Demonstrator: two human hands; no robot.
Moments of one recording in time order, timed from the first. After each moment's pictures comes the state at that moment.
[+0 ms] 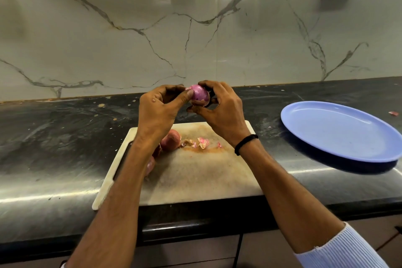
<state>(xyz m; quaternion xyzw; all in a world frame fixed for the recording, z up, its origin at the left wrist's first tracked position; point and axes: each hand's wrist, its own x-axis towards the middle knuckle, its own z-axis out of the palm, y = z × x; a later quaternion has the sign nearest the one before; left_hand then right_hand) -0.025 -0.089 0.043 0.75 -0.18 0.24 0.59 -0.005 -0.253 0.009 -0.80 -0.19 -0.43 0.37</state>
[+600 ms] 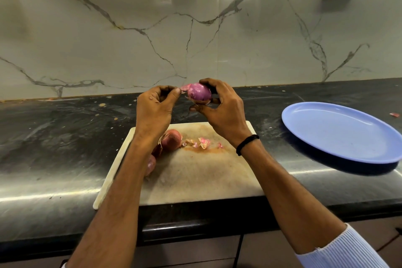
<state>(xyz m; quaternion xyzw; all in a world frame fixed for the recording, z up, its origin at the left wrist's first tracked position) -0.013 -0.082 0.038 0.76 -0.13 0.25 0.59 -0.009 -0.251 0.013 -0.78 -0.19 -0.42 0.42</state>
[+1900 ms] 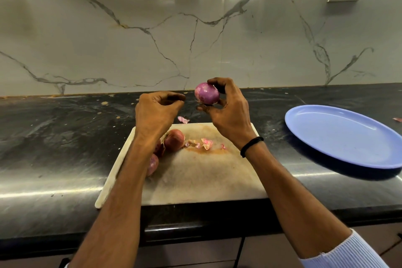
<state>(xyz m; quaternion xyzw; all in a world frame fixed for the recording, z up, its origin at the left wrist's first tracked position) -0.014 -0.072 0.037 0.81 -0.09 0.23 0.53 -0.007 -0.252 0.012 -0.77 -0.20 -0.43 0.43</state>
